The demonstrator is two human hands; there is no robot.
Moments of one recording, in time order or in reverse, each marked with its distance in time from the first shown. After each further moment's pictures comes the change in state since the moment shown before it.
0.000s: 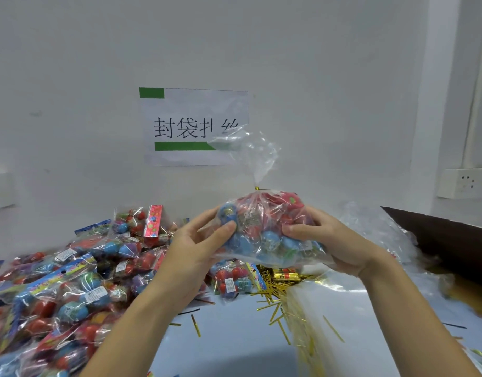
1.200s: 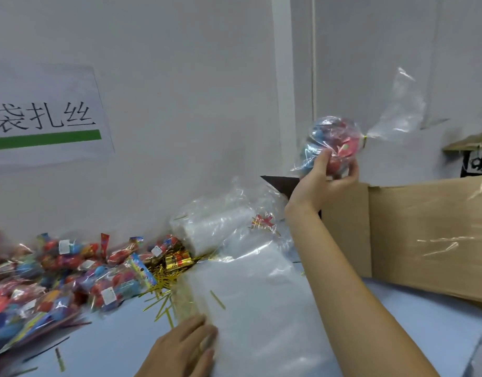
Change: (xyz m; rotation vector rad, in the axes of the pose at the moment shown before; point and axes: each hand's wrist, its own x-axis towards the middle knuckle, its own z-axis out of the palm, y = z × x) left_hand -0.069 -0.169 0.079 1.240 -0.579 0.262; right_hand -0.070 -0.003 -0.130 0.485 1.751 -0.782
